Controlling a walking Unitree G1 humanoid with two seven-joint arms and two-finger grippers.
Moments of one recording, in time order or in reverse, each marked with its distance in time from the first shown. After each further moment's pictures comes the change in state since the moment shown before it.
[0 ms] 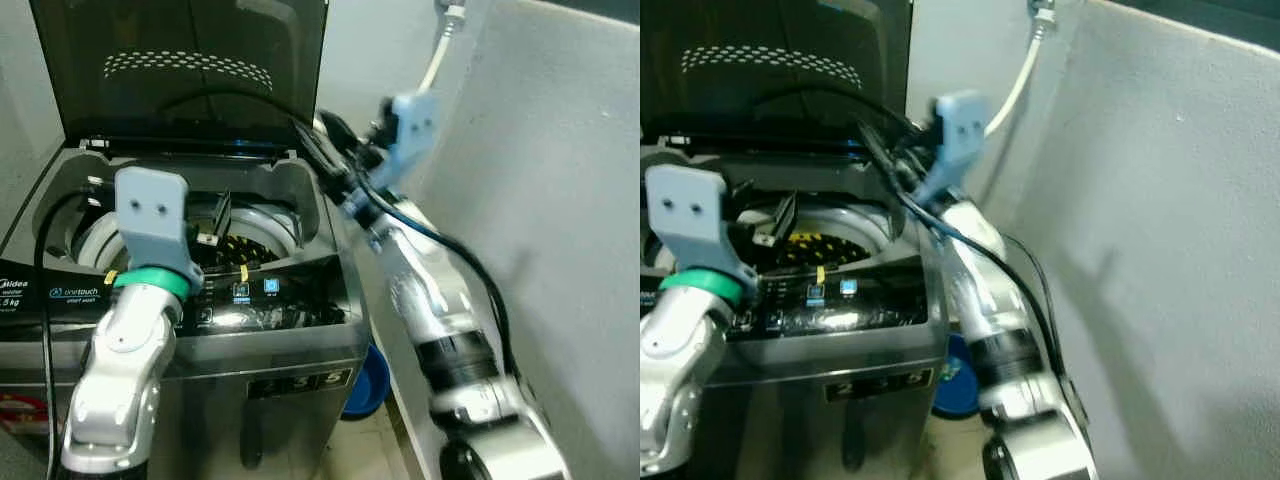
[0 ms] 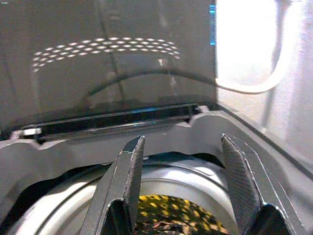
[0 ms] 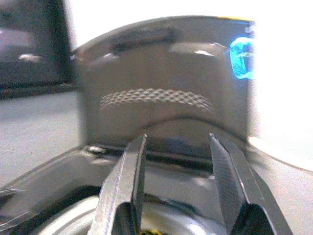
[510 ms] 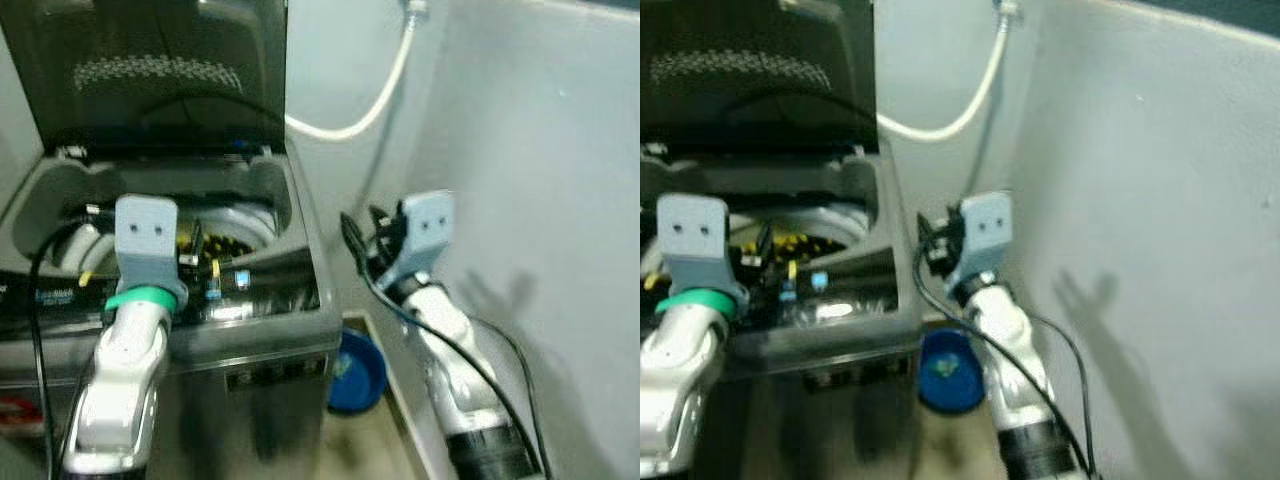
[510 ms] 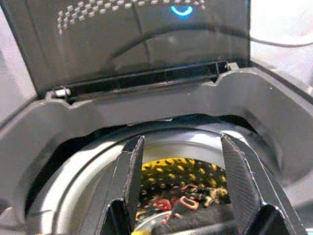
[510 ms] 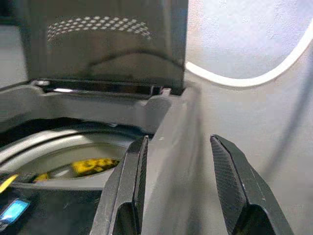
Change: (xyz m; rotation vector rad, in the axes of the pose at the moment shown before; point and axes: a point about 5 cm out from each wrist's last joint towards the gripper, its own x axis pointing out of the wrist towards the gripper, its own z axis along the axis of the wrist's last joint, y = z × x) left arm 0.000 0.022 -0.039 0.046 0.167 0.170; right arm -0.049 -0.001 -0.040 -0.137 0.238 -0.100
